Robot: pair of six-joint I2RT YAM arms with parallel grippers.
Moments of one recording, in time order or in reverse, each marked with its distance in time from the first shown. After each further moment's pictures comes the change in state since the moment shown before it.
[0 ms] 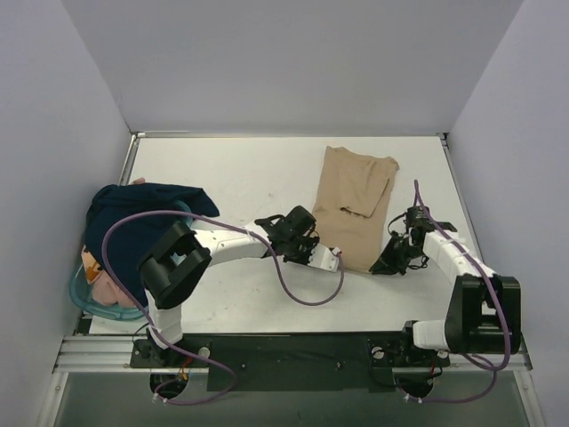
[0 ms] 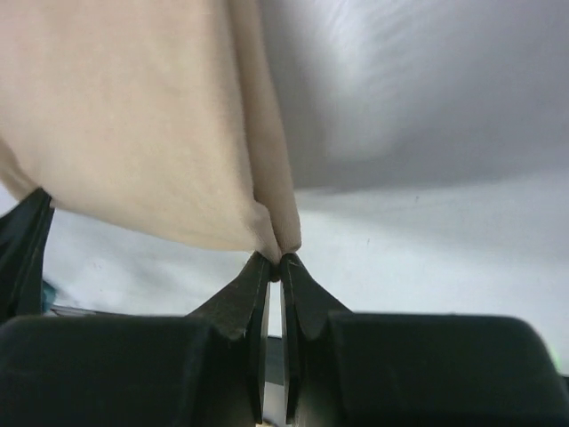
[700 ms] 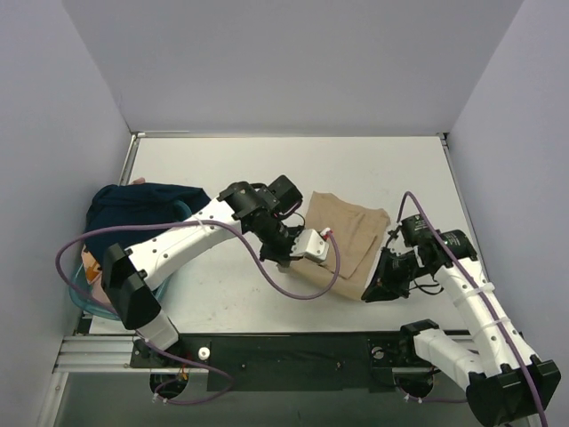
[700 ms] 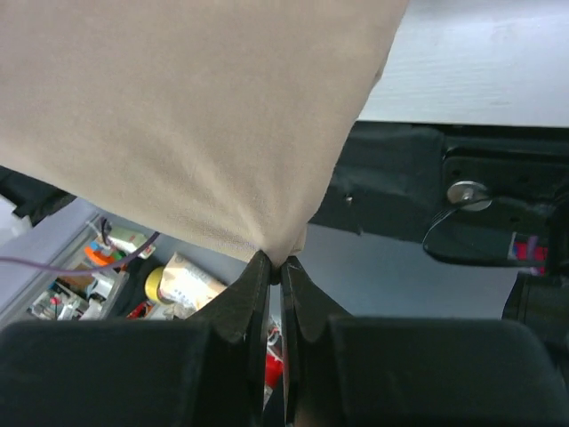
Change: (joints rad) left arm 0.002 -0.236 0.369 -0.887 0.234 -0.108; right arm 0.291 -0.437 0.161 -0.602 -0.126 0.004
